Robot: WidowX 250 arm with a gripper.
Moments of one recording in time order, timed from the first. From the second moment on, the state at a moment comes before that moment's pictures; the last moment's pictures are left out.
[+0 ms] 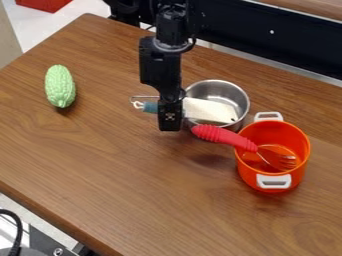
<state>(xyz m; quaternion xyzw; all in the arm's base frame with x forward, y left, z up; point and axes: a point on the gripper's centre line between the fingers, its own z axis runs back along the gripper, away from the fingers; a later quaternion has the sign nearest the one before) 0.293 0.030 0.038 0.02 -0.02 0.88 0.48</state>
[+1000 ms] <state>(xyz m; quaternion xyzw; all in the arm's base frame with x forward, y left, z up) 0.258 0.069 0.087 -0.03 -0.03 0.70 0.71</state>
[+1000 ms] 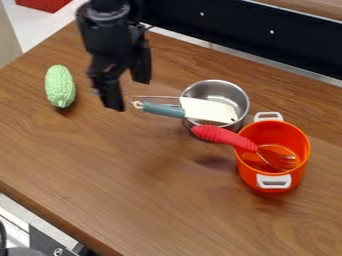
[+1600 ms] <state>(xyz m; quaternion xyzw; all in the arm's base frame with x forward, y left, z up) 0.198 0.049 0.067 0.01 -0.04 0.40 0.92</state>
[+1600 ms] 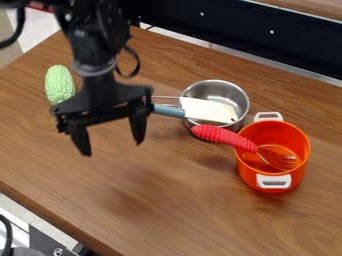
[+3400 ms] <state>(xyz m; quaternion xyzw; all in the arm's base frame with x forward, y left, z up) 0.167 0.077 0.043 0.03 -0.05 0.24 0.97</state>
